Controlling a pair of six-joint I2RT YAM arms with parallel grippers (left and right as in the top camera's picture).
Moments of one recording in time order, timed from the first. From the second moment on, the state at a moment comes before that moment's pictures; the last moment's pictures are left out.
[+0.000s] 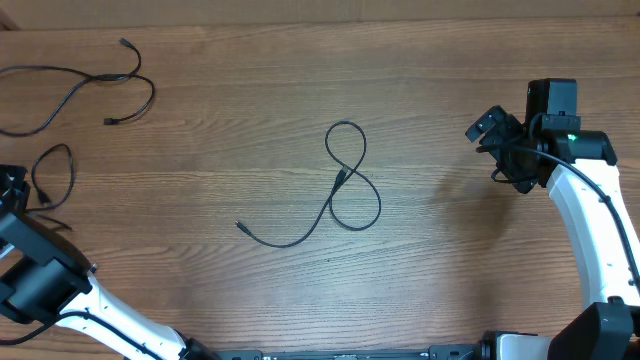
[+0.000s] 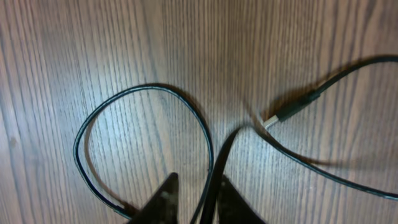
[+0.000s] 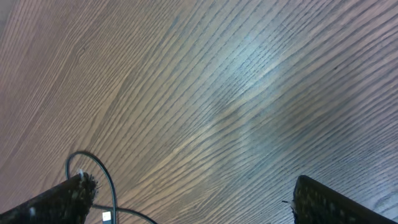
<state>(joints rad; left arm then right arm) 0.79 2.16 1.92 -1.25 -0.25 -0.76 -0.08 1.50 1.20 -0.82 -0.07 0.72</state>
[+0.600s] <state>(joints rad) 0.77 2.16 1.92 -1.28 0.00 -0.39 -0.08 1.50 1.20 -0.82 -0.07 0.72</state>
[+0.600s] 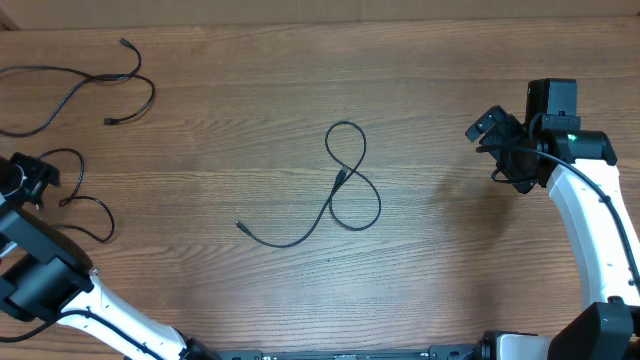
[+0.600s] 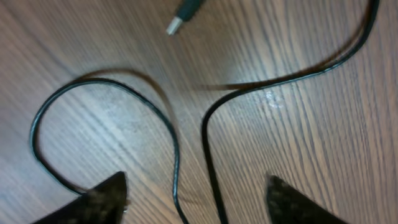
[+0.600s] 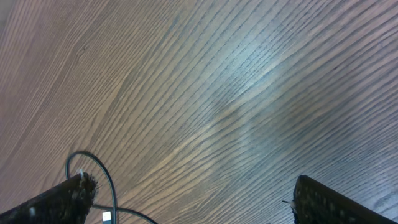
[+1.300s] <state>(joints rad) 0.75 2.16 1.64 -1.06 -0.04 -0.44 -0.08 1.50 1.20 -0.82 -0.07 0.72</state>
